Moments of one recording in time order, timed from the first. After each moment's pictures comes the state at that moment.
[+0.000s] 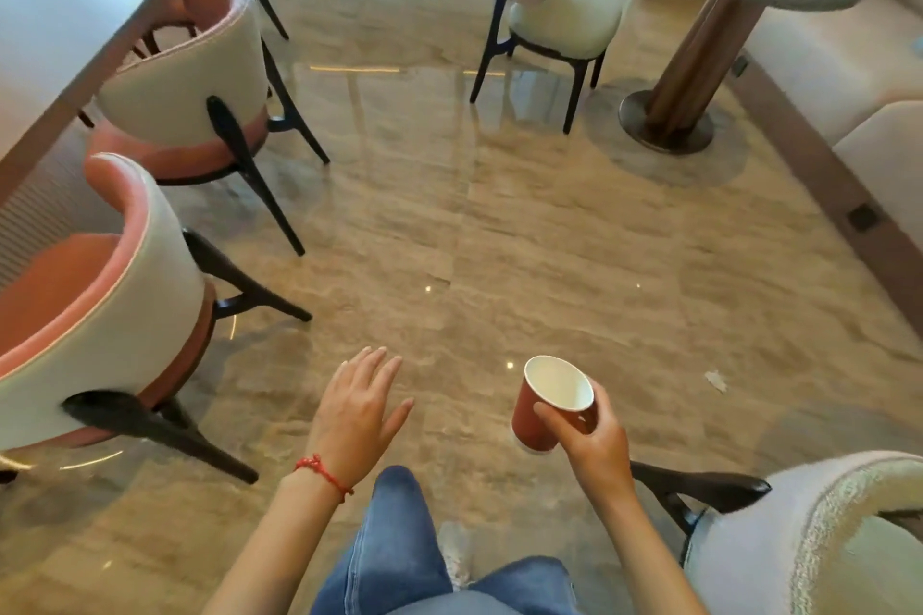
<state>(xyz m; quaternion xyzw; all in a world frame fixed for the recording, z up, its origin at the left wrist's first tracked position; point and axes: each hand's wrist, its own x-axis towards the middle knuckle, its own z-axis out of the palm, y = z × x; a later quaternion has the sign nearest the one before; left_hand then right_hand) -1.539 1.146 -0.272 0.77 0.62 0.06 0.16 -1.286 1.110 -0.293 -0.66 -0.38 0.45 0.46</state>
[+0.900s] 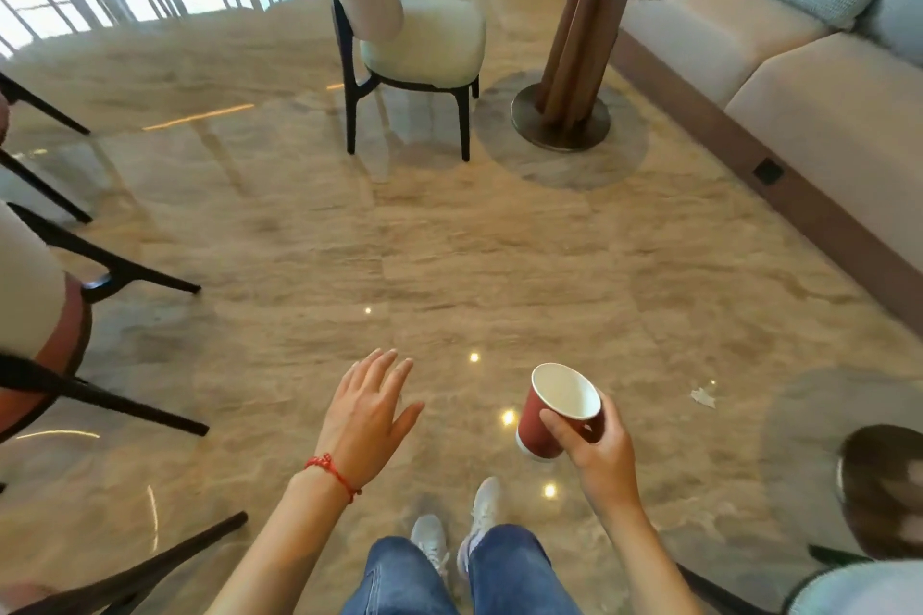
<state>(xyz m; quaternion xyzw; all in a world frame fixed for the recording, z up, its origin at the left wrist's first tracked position) -1.443 1.587 -0.280 0.86 0.46 0.01 0.19 -1.222 1.454 -0.310 -0.73 -0.24 0.35 0.54</state>
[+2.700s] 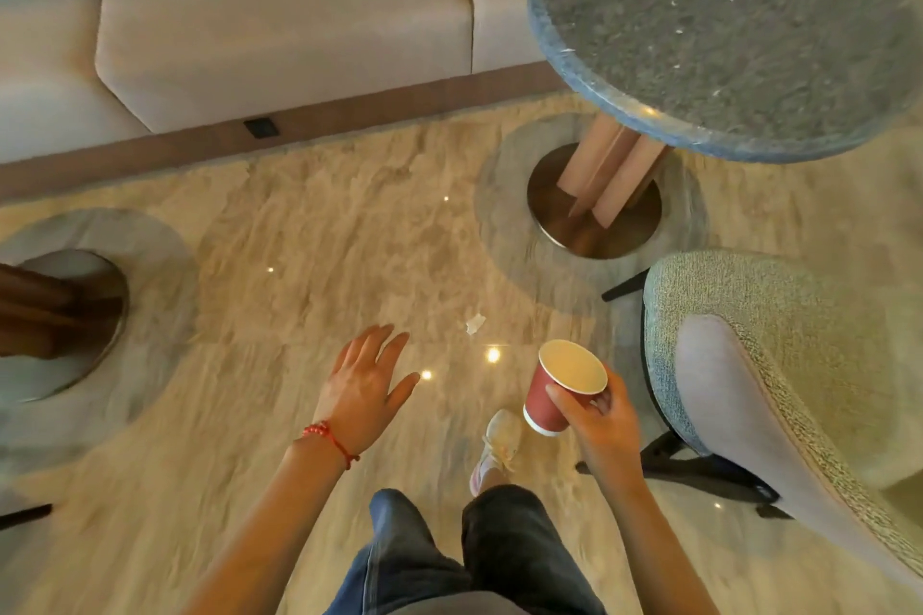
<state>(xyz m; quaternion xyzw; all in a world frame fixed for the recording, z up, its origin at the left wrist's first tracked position) -0.763 1.638 -0.307 0.96 -0.17 -0.18 0.16 -0.853 1.388 -0.351 -0.69 0.33 0.00 0.65</state>
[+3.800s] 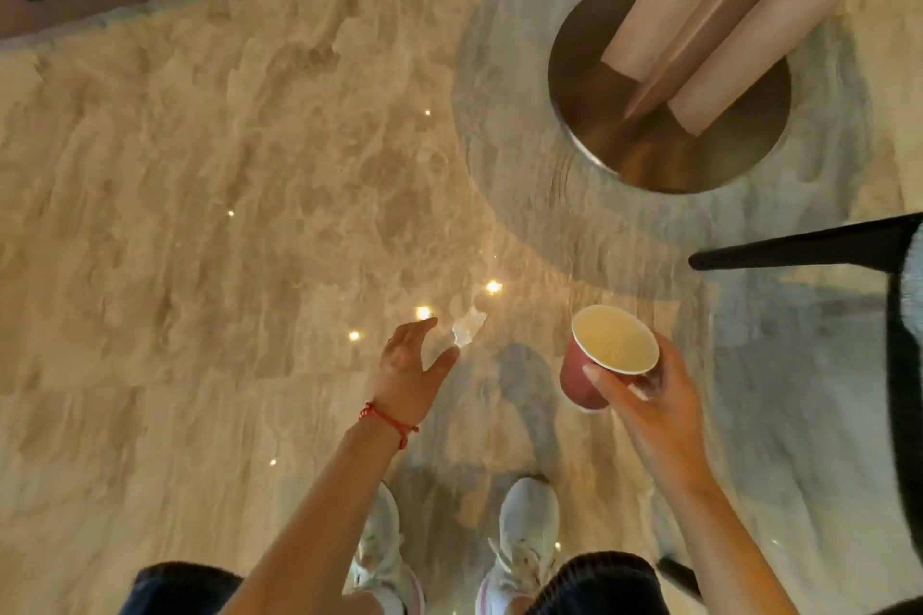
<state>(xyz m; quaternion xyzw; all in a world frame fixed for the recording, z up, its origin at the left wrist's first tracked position) -0.574 1.522 -0.773 0.89 0.02 -0.28 0.36 -0.667 1.303 -0.727 -0.72 0.34 -0.01 0.60</state>
